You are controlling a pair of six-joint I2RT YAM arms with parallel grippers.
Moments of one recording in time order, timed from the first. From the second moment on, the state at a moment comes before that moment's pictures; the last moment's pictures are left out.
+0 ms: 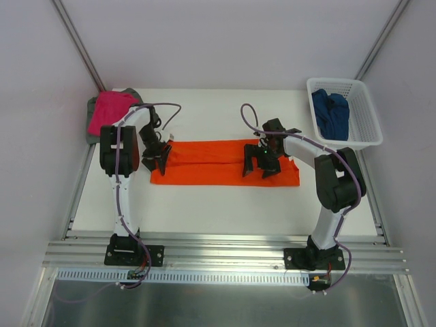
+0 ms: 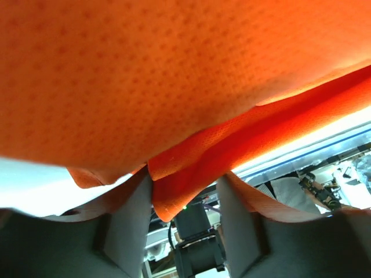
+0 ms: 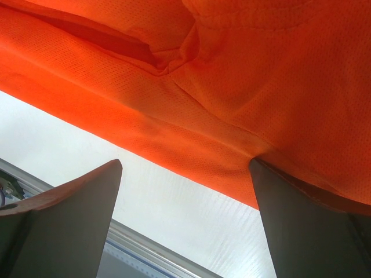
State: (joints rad) left arm -0.04 2.31 1.80 -1.44 0.29 0.23; right arm 0.39 1.85 1.23 -0.66 -0.36 0.28
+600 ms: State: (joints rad) left arm -0.04 2.33 1.89 -1.44 0.25 0.21; right arm 0.42 1.81 1.16 -0.66 -0.37 0.26
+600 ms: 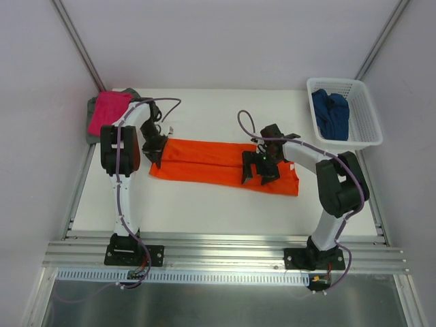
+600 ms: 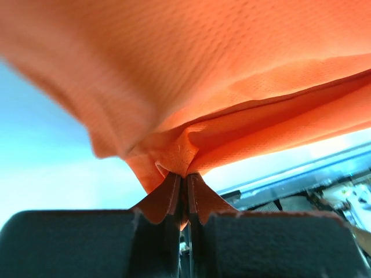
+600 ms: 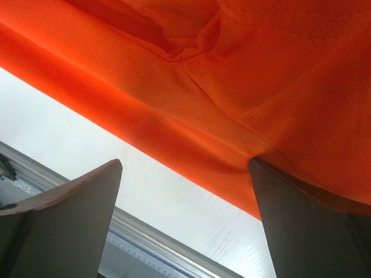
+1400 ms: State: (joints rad) left arm -0.06 2.28 1.98 -1.44 0.22 0.24; right arm 0.44 1.82 1.15 -0.72 -0.42 0.26
